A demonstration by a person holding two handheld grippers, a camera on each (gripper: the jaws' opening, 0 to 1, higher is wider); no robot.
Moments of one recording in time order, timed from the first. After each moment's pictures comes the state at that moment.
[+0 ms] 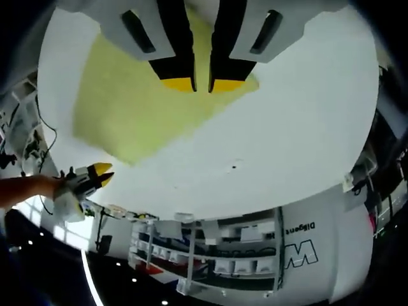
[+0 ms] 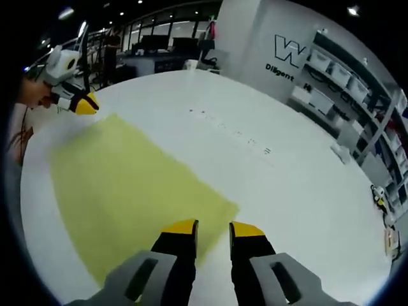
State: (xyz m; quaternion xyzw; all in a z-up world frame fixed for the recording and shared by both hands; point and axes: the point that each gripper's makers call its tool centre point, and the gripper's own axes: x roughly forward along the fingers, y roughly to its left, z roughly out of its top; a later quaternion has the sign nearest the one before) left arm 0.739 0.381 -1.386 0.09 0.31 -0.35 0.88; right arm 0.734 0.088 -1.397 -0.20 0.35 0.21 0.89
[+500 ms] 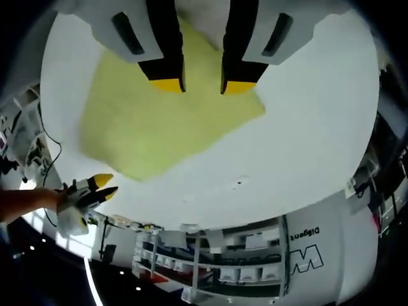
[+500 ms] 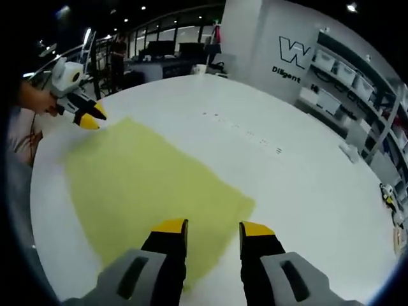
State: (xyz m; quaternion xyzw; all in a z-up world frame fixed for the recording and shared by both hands) left arm 0.709 0.400 -1.396 0.09 0.33 -0.35 0.87; right arm 0.707 0.101 -1.398 -0.17 0.35 0.24 0.89
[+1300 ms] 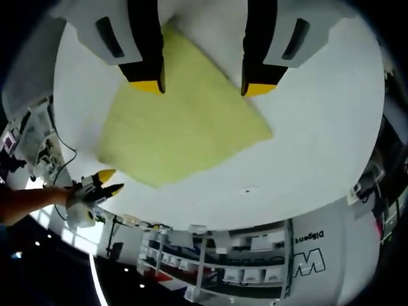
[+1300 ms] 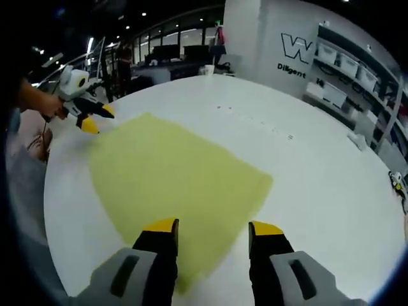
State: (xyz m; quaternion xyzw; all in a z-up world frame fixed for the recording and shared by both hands) left arm 0.665 0.411 -1.397 0.08 0.33 -0.38 0.86; right arm 0.660 0.099 -1.409 -0.14 0.36 0.27 0.88
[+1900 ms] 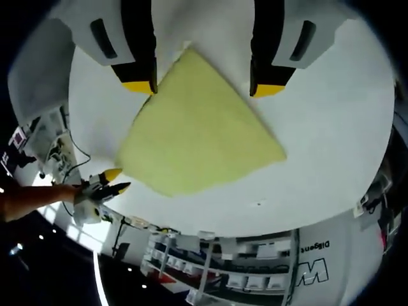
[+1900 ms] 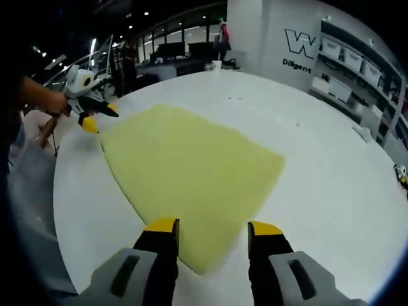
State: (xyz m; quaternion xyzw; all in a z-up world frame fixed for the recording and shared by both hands) left arm 0.622 0.416 -1.408 0.05 0.36 -0.40 0.84; right arm 0.620 0.102 -1.422 -0.13 0.37 0.29 0.87
